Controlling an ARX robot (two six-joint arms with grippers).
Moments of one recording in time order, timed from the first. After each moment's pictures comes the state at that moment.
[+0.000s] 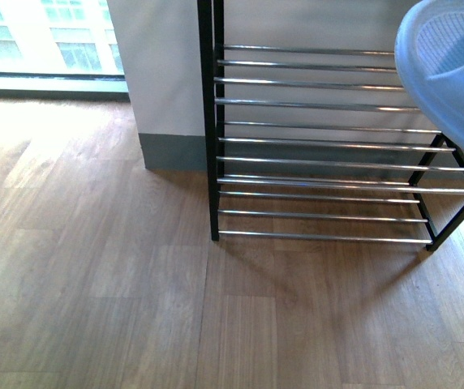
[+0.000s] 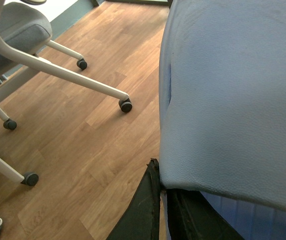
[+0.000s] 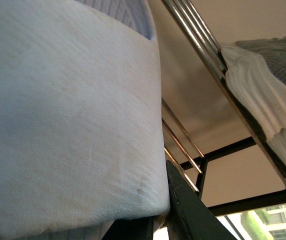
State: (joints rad) left arm -0.07 0.60 0.24 -0.17 -0.78 -0.07; right arm -0.01 1.26 0.32 0.79 -0.21 -0.90
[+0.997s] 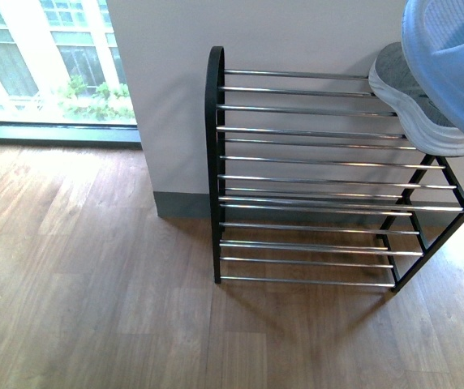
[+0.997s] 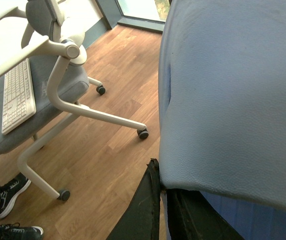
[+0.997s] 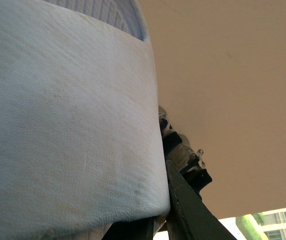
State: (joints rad) left arm -0.06 0.60 0.24 -0.17 -0.78 -0.07; right arm -0.01 1.25 0.32 0.79 -0.21 -0.90
